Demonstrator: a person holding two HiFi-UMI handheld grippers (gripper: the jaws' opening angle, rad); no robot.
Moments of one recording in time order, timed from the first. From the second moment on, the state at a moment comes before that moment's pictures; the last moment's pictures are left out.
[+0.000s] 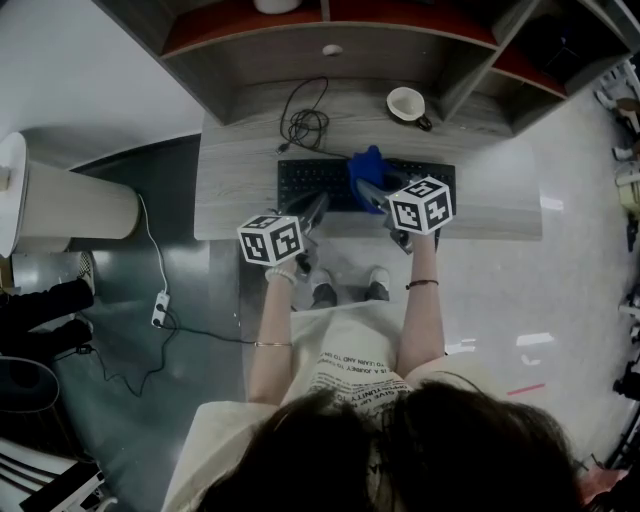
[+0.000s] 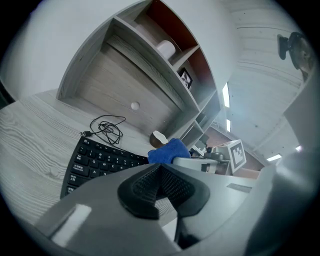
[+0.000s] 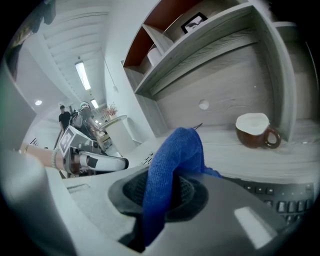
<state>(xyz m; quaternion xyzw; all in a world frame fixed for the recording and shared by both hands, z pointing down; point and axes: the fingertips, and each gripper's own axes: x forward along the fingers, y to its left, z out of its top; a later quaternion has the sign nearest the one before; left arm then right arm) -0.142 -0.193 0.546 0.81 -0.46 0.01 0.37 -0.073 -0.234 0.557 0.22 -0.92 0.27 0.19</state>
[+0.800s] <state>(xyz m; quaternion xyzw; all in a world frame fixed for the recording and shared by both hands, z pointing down) -0.177 -0.187 0.551 0.80 -0.46 0.01 0.38 -0.111 -0.228 0.561 0.20 -0.92 0.27 0.19</state>
